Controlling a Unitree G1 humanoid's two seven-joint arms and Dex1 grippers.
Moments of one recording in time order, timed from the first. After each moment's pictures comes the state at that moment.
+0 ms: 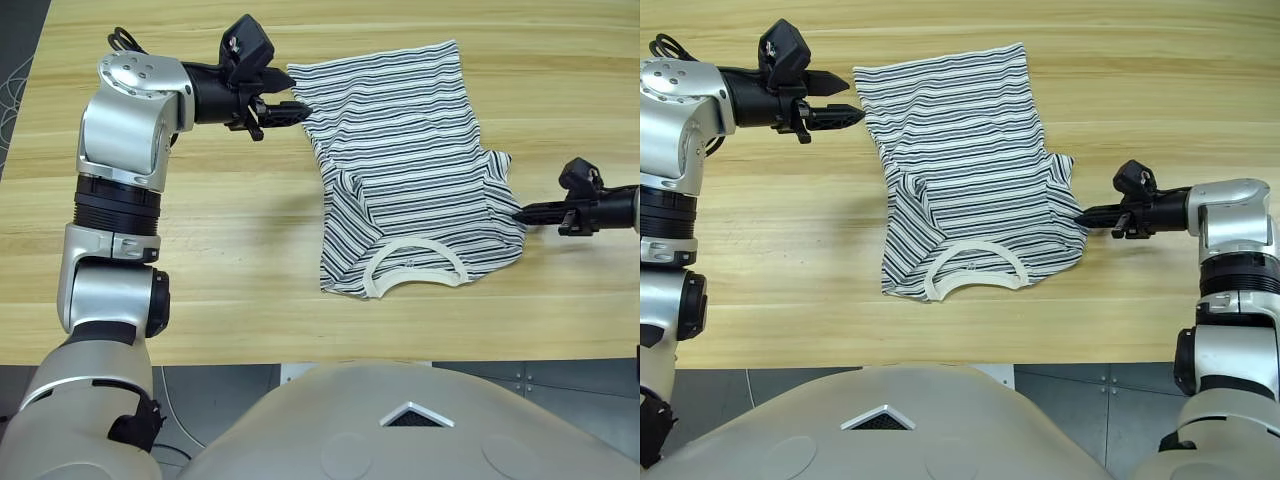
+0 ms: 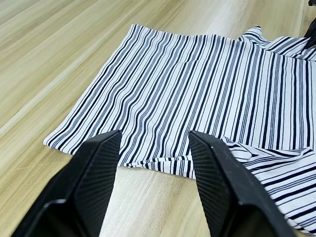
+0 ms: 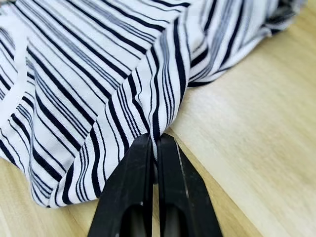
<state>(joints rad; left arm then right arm) -0.64 0.59 -0.22 0.26 -0.17 0.56 -1.01 -0.37 -0.81 0.13 0.63 0.06 0.29 1.41</state>
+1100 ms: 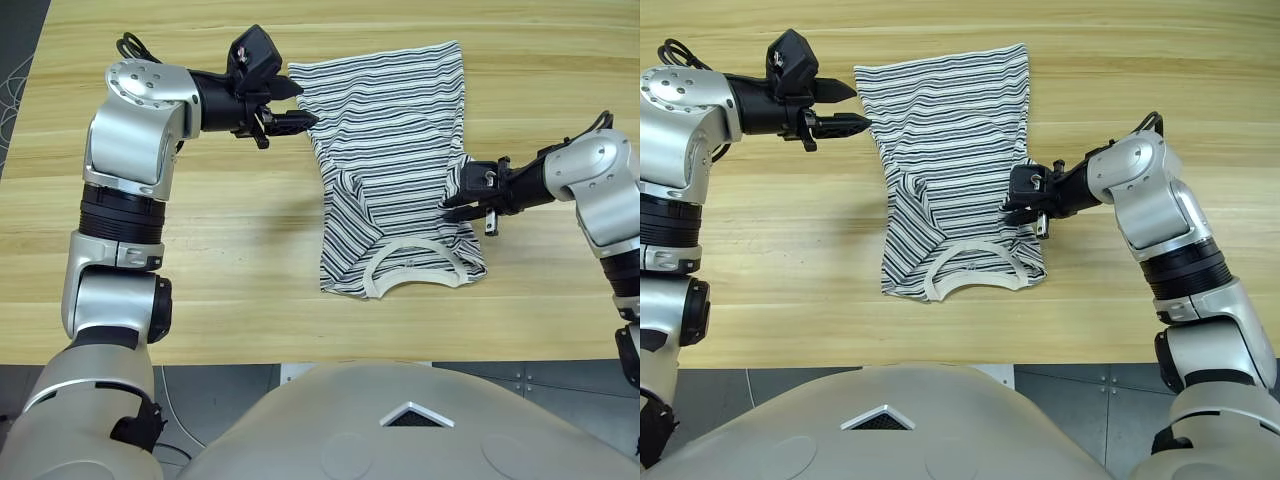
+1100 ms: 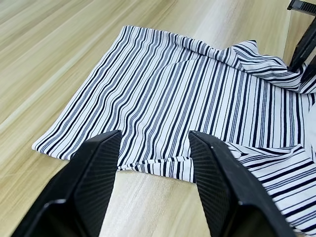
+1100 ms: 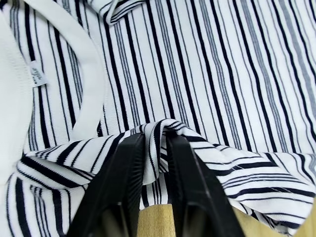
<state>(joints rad) -0.60 0.59 -0.23 0.20 -0.17 0.56 -1.01 -0.41 -0.76 0.43 0.04 -0.08 0.36 1.30</state>
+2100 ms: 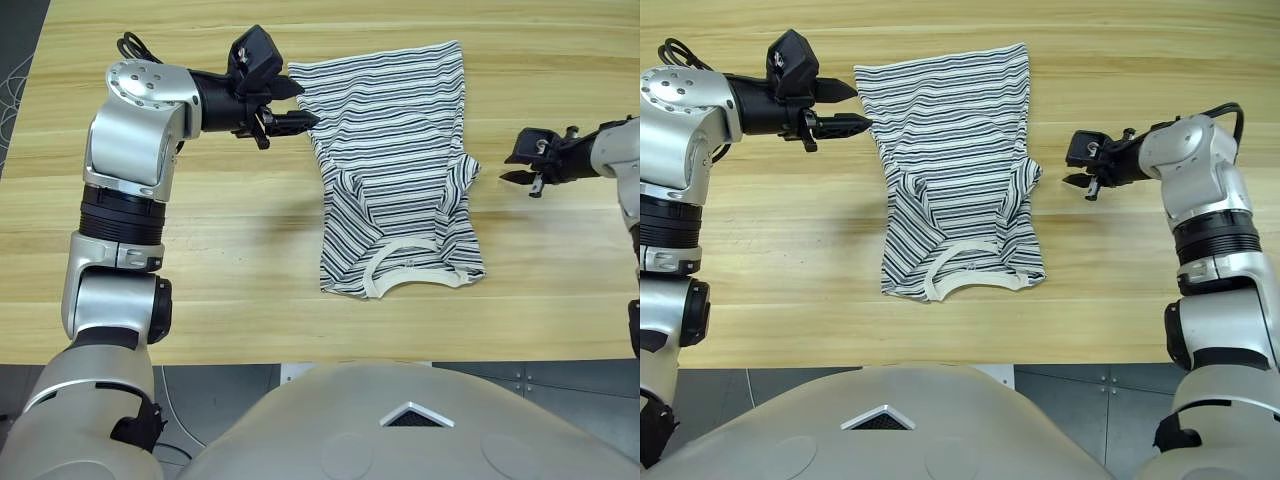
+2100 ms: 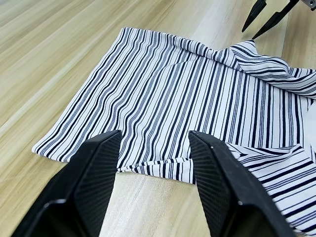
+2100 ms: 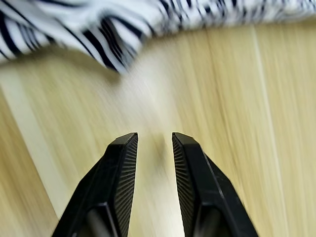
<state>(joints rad) -0.60 0.59 -0.23 0.19 -0.17 0.55 -1.02 -0.55 -0.74 0.38 0.57 -0.23 0.01 1.10</state>
